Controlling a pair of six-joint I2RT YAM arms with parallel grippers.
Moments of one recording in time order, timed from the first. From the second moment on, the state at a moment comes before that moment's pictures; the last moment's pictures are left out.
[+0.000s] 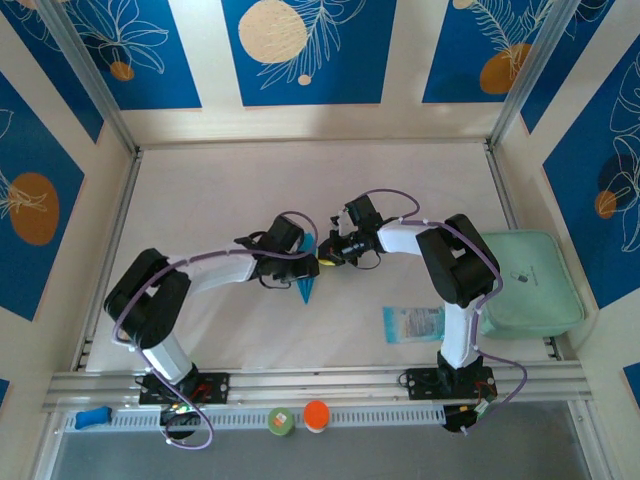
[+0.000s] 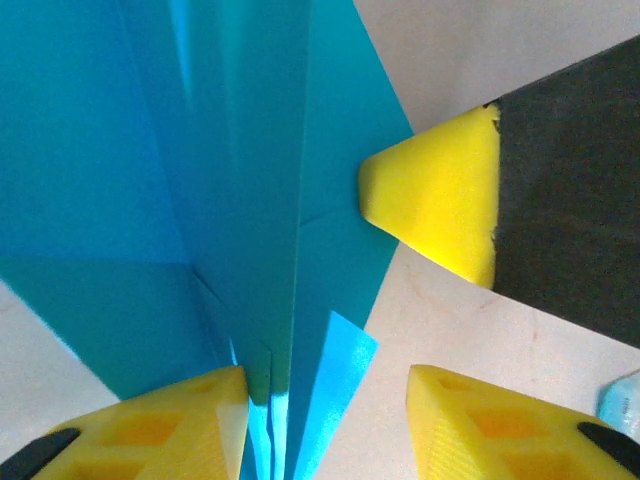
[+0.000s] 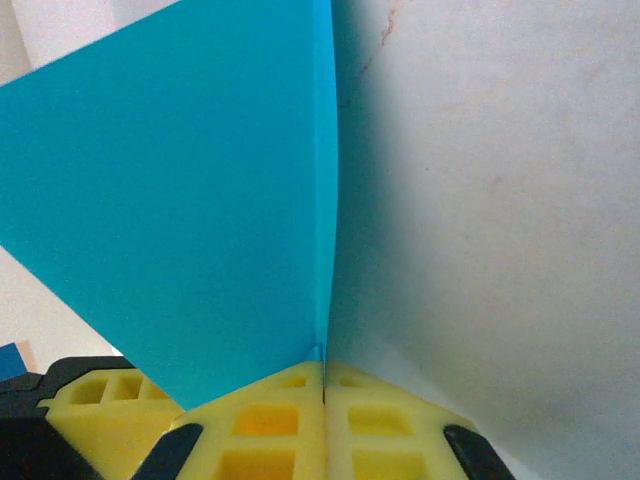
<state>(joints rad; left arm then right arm) -0.72 1.69 0.96 -0.30 0.20 -0.77 0.50 1.94 1.07 -0.15 -0.71 0.72</state>
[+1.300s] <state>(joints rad) -0.76 1.79 1.12 -0.54 0.02 -0.71 0.50 1.94 1.07 -0.15 -0.71 0.72</state>
